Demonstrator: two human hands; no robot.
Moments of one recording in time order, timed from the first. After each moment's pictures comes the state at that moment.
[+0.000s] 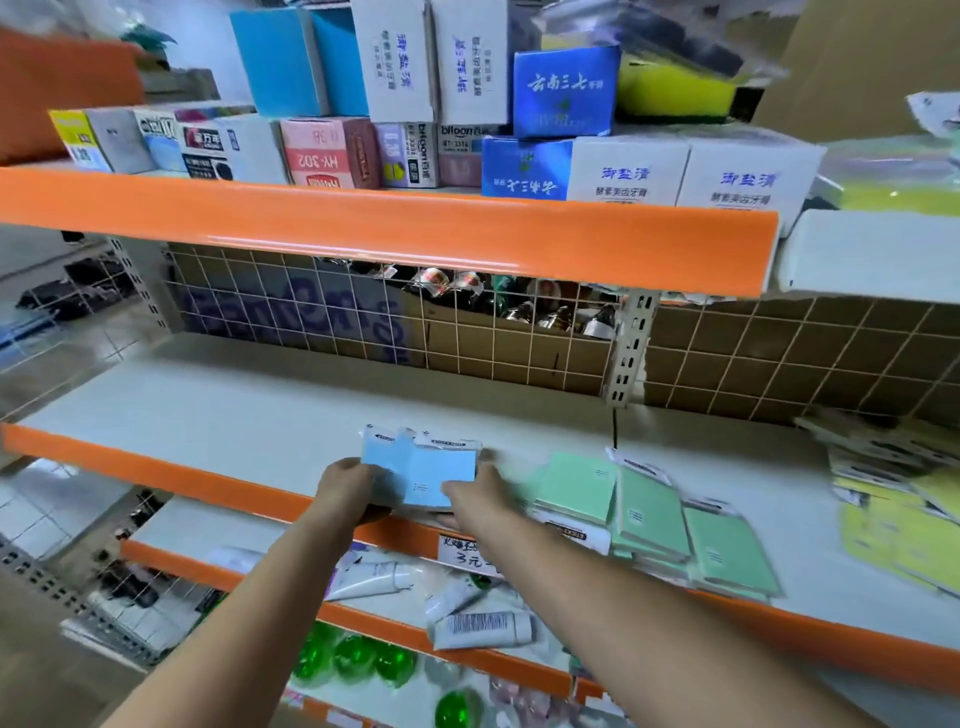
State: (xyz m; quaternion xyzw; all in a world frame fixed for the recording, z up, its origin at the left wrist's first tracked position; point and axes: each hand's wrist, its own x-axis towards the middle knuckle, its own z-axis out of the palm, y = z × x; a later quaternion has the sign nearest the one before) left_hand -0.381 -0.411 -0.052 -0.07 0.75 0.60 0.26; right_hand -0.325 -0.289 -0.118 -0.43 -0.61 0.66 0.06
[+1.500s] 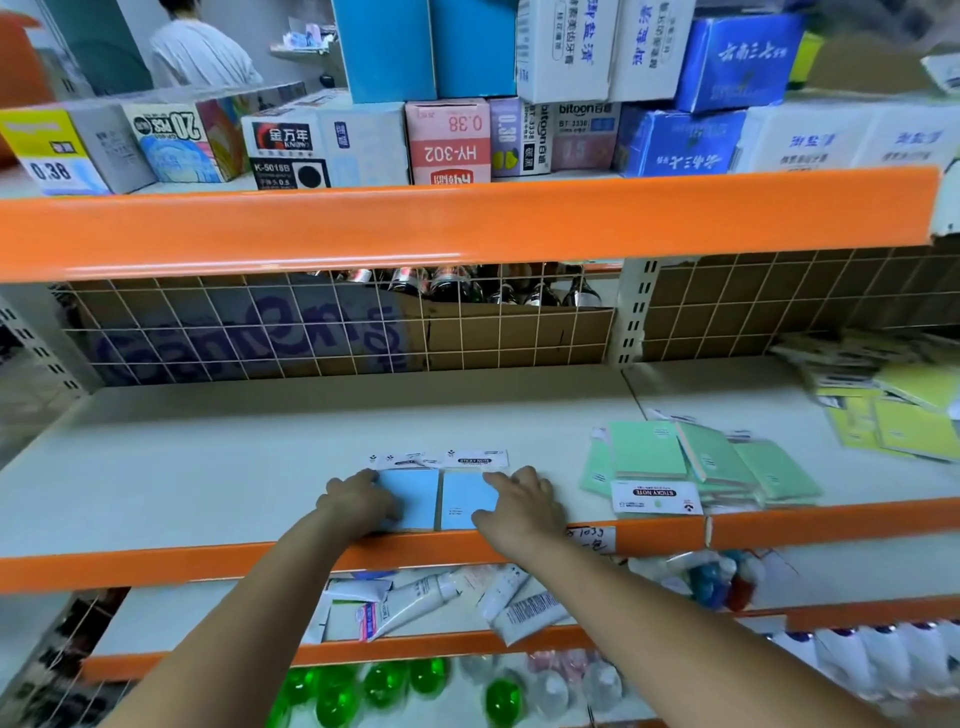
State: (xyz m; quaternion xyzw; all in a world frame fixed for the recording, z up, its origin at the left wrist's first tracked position) left_hand -0.510 -0.454 -0.074 0.20 0.91 0.17 0.32; right_hand -0.339 -0.357 -0.089 -0.45 -0.85 0.27 -0.02
